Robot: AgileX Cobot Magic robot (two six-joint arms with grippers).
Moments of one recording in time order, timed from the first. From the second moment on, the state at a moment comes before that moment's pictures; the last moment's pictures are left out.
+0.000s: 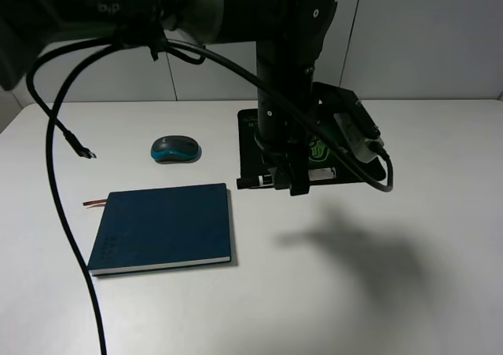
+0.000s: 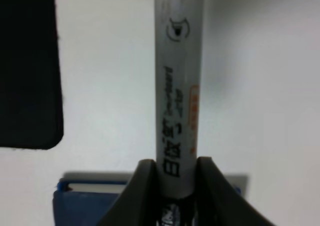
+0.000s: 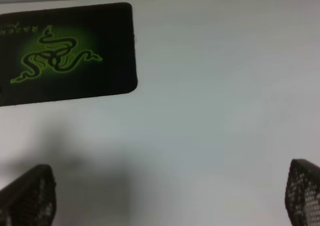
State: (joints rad) left arm -0.91 2.17 -1.88 0.01 1.18 0.51; right arm -0.02 0.00 -0.49 0.03 1.03 0.05
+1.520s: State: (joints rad) left arm -0.63 1.71 -1.12 -0.02 1.03 0.68; right arm -0.02 0.00 -0.49 0.03 1.03 0.05
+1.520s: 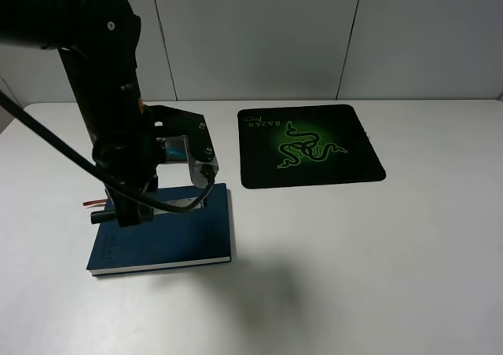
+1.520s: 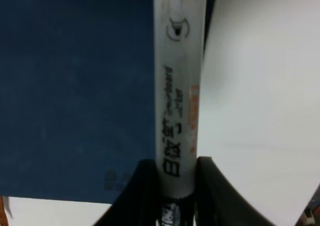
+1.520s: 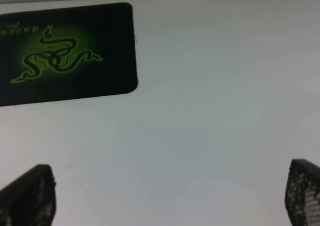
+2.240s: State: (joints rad) left arm -0.51 1.72 -1.07 -0.02 0.89 0.73; right arm -0.02 0.00 -0.49 0.03 1.03 0.05
